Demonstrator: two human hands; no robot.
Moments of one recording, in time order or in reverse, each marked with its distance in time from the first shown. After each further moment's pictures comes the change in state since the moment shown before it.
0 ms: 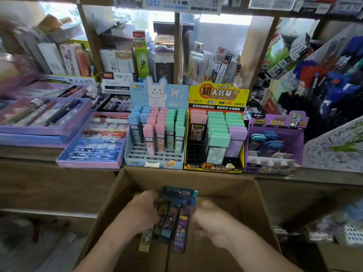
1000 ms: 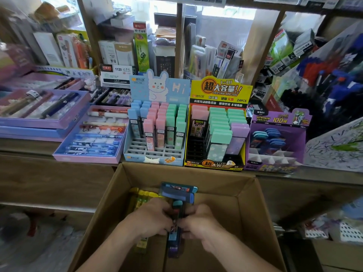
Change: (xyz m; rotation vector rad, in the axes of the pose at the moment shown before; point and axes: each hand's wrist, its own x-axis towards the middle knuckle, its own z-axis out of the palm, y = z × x) left_hand 0.002 0.008 0.028 -0.270 -0.252 0.016; right_hand 0.030 0.024 0.021 0.086 0.088 0.016
